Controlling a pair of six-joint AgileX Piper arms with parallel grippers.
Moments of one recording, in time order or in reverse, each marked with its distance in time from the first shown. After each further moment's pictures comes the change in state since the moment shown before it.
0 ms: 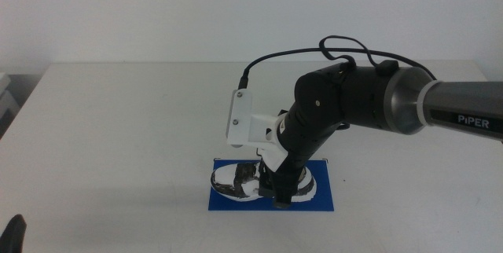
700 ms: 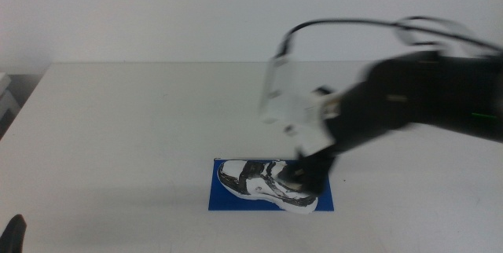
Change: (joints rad) left arm 0.000 0.000 0.000 0.000 0.000 0.000; right arm -0.039 -0.273 0.209 0.035 -0.134 0.031
